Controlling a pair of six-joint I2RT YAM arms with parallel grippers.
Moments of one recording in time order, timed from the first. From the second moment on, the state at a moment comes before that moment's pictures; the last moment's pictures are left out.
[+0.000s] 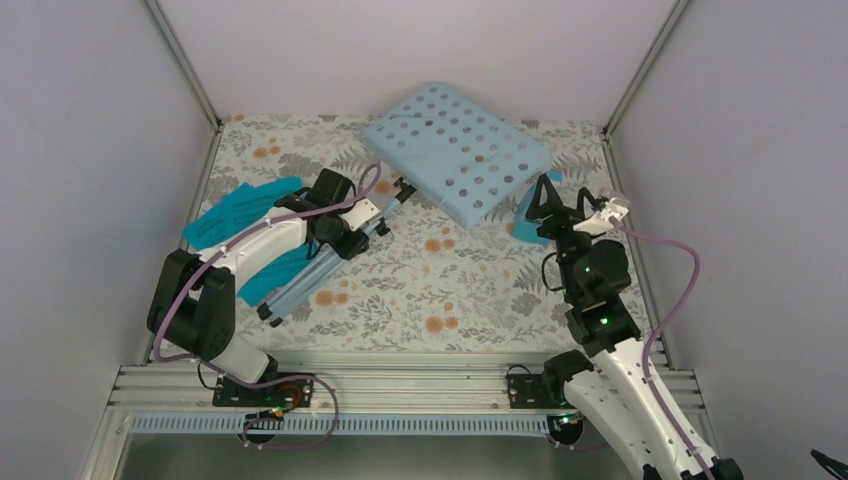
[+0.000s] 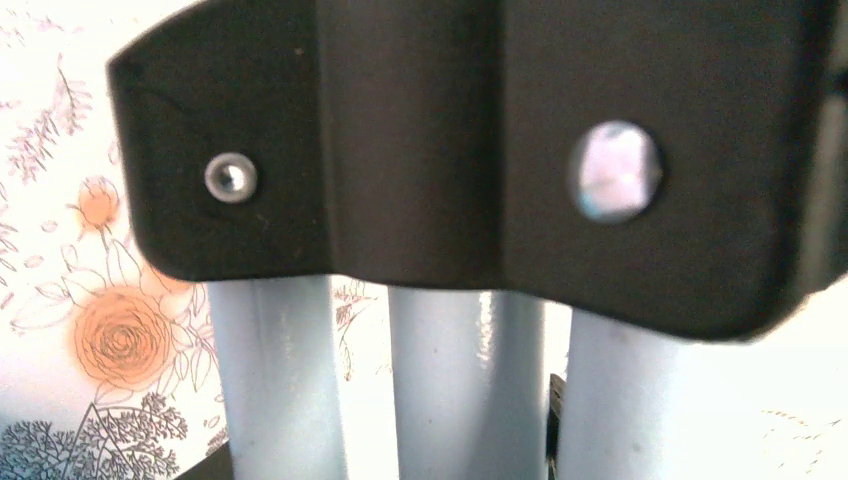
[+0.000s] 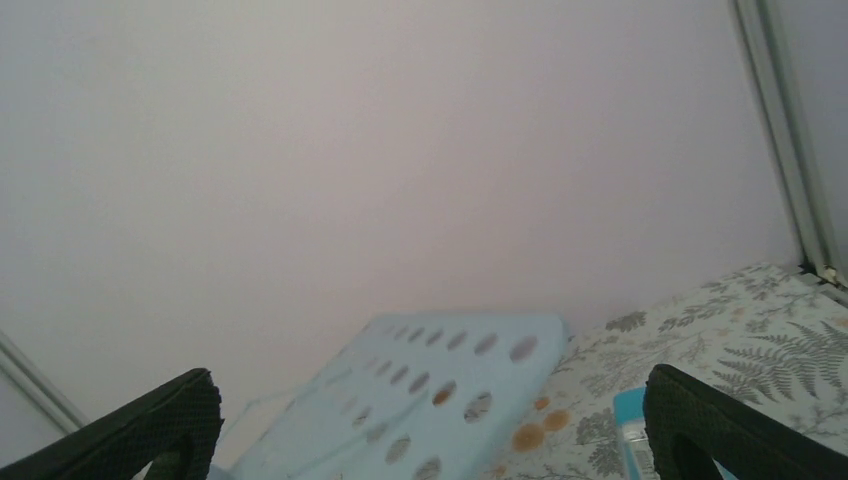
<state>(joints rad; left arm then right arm) -0.43 1.52 1.06 -0.62 0.21 0.34 0.37 0.59 0.57 0.15 0.33 0.46</state>
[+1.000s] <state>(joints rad) -0.50 1.70 1.09 -0.63 -0.10 0.39 0.37 0.55 0.57 0.06 0.43 0.45</state>
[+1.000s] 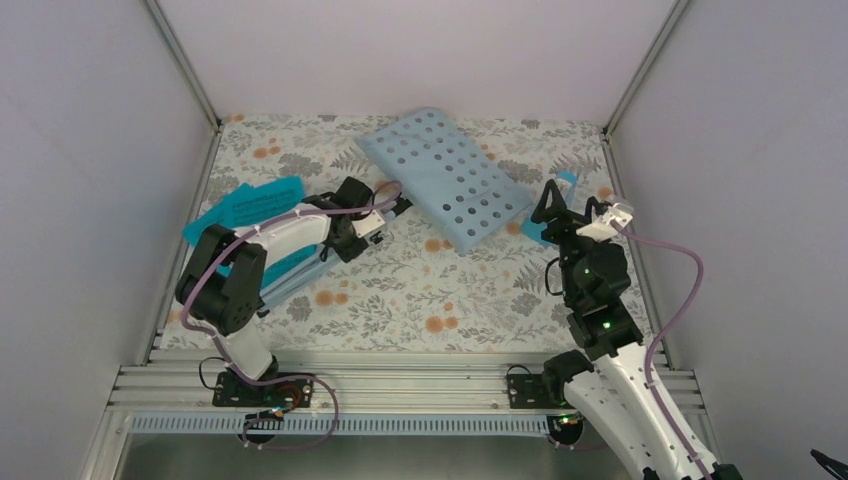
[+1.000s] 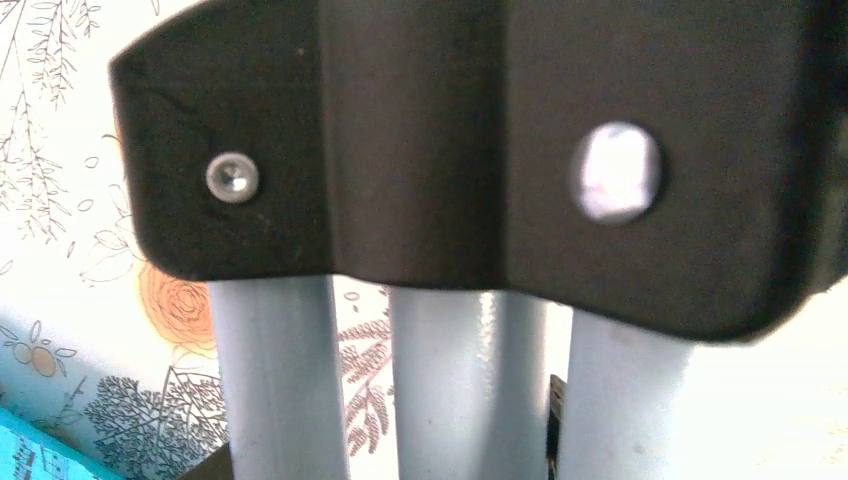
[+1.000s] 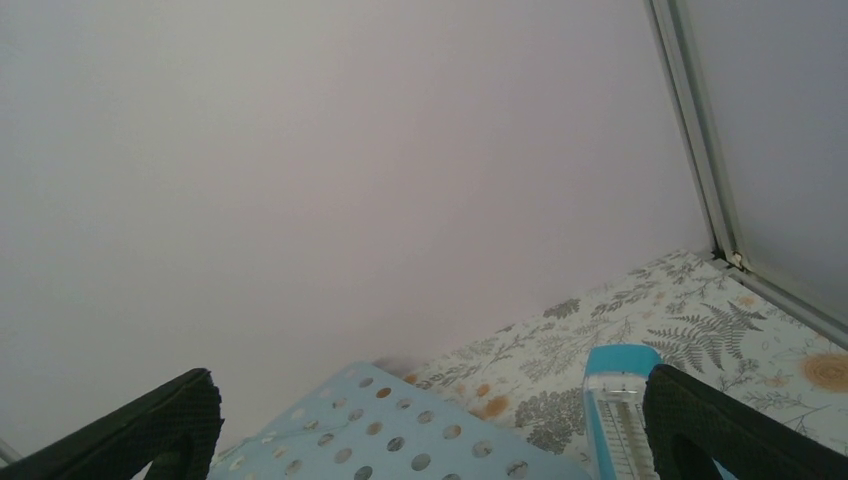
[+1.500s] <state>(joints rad) -0.50 1.79 1.12 -0.63 -0.16 0.38 0.37 0.57 0.56 0.02 0.43 0.45</state>
